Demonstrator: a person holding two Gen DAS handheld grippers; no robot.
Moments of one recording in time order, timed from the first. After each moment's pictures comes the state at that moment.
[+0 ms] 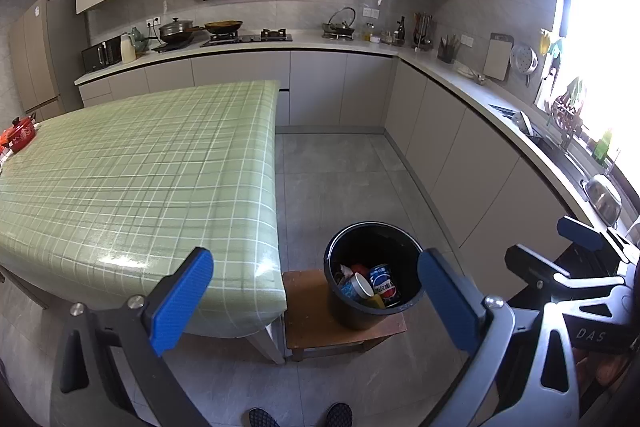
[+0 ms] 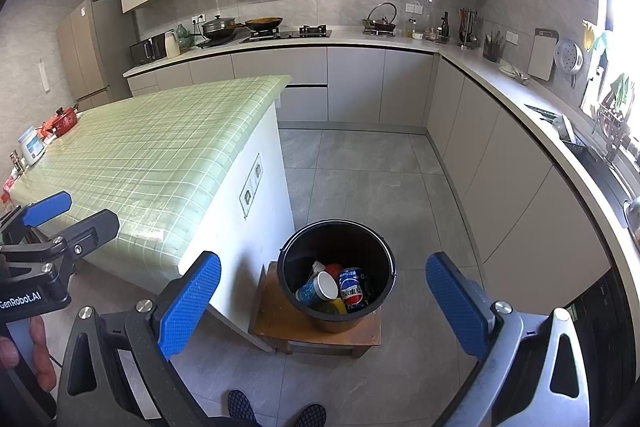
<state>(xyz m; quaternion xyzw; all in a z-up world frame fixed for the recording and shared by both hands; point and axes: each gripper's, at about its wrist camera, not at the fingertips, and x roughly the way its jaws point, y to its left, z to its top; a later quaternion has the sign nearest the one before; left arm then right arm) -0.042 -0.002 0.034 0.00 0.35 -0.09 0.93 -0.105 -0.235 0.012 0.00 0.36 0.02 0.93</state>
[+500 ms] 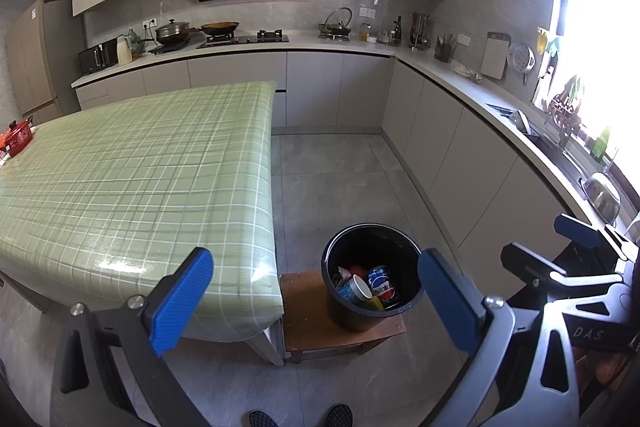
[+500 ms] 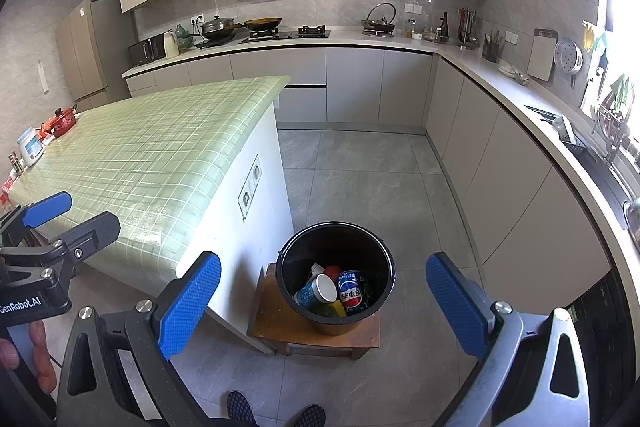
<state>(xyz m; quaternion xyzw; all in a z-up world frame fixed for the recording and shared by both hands) -0.039 -0.009 0.036 0.00 0.35 -0.10 0.93 -0.097 -0.237 0.012 0.00 0.36 0.02 0.93</state>
